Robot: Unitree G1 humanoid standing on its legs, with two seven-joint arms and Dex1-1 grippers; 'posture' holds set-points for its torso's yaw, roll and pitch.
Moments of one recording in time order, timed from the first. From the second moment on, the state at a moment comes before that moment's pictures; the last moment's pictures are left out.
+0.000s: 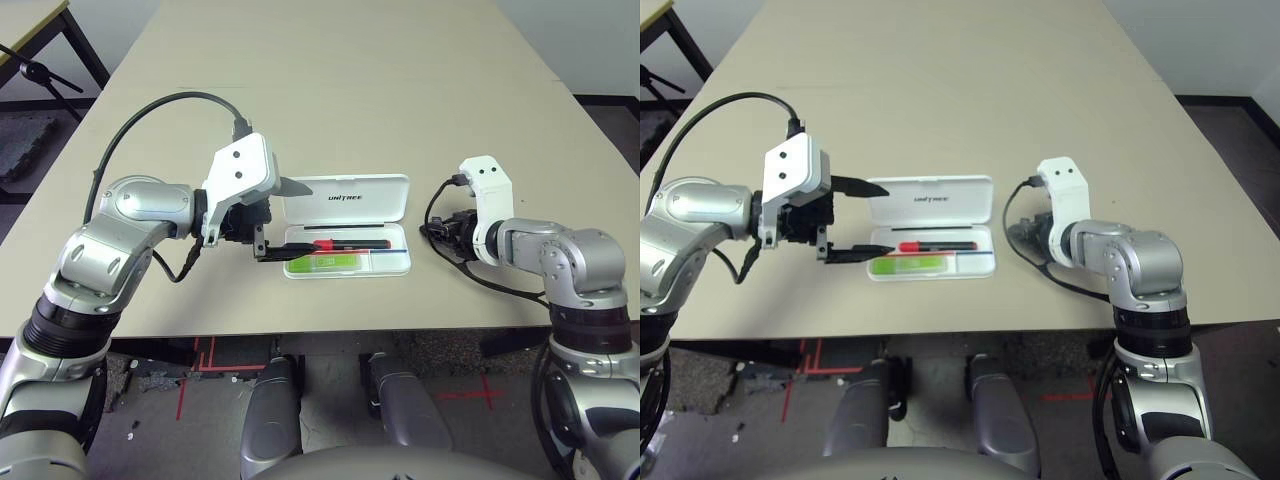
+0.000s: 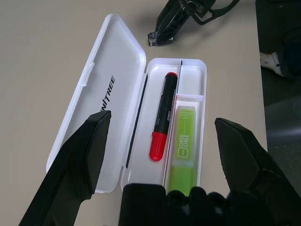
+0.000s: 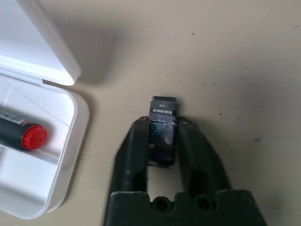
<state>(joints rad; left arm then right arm) -0.54 0.83 -0.14 -0.38 -0.37 0.59 -1.10 -0.49 -0.45 -0.09 -0.23 0.35 1.37 0.36</state>
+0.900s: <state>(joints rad) -0.50 0.88 -0.13 -0.42 -0.37 0.58 -1.10 -0.61 -0.91 0.23 -0.10 0.31 0.46 1.38</state>
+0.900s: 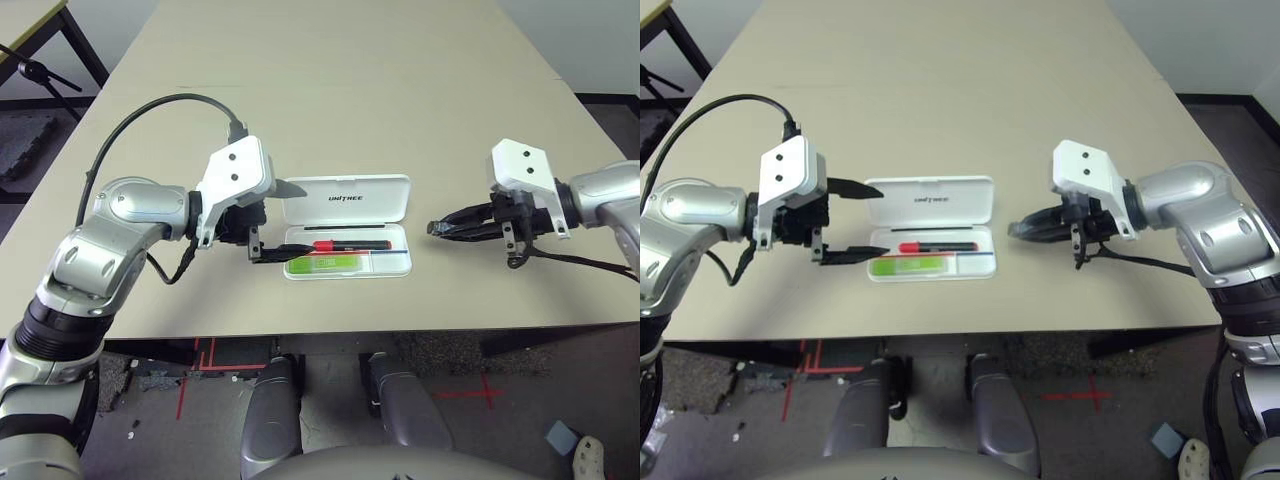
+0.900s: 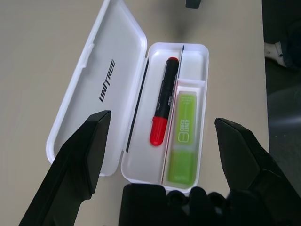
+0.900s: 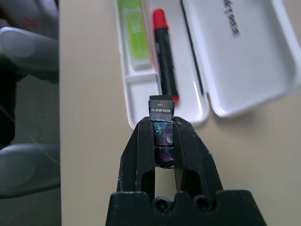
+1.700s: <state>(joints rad) -0.49 0.88 -0.13 -0.46 -0.37 0.61 -1.07 -0.65 -0.76 0.38 -0.04 0.12 0.34 1.38</state>
